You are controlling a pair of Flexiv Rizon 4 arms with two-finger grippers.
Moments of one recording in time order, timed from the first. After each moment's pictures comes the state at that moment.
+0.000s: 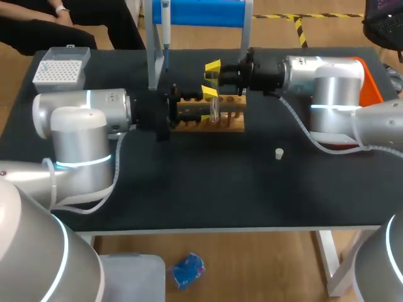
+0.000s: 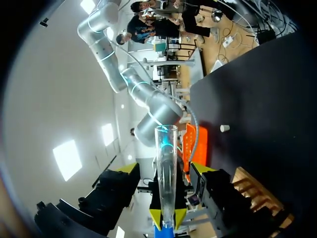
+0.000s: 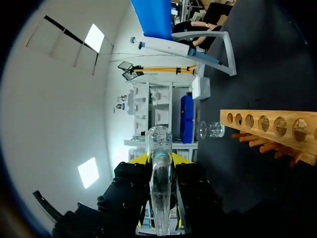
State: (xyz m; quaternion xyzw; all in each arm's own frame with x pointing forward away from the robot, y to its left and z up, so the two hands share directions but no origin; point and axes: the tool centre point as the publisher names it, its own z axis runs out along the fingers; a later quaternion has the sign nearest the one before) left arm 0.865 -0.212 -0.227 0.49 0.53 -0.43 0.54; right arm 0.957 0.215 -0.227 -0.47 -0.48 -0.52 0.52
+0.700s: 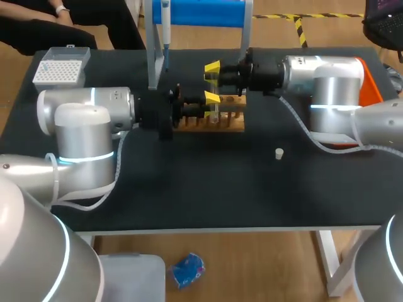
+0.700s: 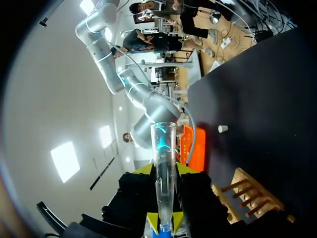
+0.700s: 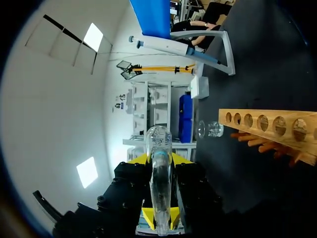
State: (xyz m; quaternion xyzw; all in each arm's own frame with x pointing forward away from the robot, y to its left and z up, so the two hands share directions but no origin) left arm 0.868 -0.218 -0.234 0.50 0.53 -0.43 0.53; right arm 0.955 0.216 -0.229 -0.47 -0.49 -0.52 0.52
